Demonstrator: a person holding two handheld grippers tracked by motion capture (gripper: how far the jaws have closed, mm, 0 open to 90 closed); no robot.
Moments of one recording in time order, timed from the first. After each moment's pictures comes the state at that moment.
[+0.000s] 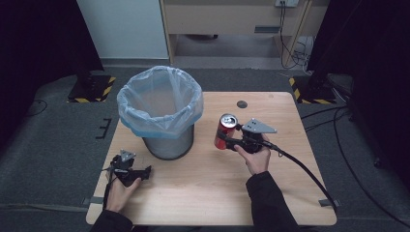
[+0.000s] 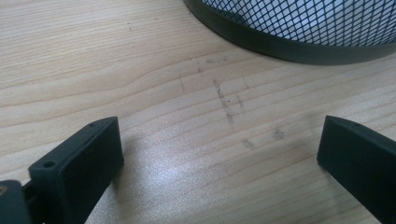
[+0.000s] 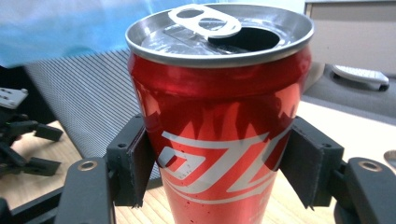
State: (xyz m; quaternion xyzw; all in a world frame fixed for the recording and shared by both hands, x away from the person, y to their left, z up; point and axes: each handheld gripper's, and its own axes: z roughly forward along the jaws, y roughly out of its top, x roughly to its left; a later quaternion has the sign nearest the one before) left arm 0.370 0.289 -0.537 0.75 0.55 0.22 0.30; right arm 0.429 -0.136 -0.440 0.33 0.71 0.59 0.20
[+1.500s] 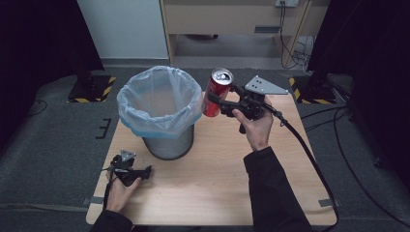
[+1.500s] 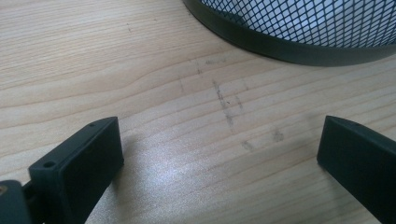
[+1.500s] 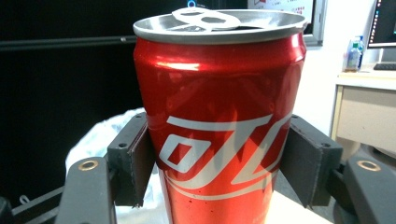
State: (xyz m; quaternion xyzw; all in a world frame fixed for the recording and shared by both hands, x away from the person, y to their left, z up) left arm 0.371 0.289 -0.537 0.75 0.55 0.22 0.30; right arm 0.440 -0.113 -0.296 0.25 0.66 0.68 0.19
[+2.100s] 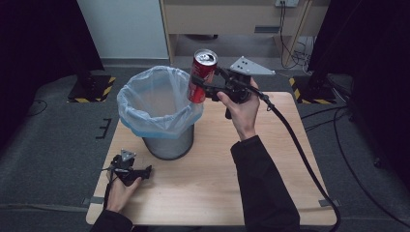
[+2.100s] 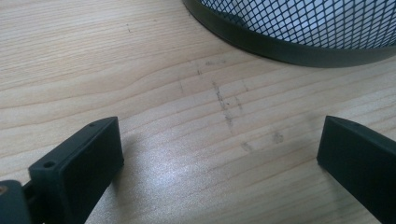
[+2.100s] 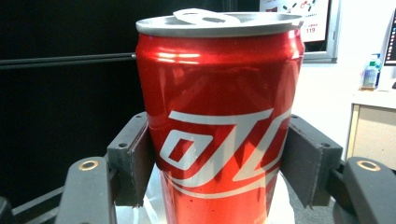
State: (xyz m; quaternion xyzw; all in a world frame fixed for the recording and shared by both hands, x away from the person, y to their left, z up) left arm 0.371 0.288 -0.537 0.75 0.55 0.22 0.30; right arm 0.456 -0.075 -0.257 0.23 0.65 0.70 0.18
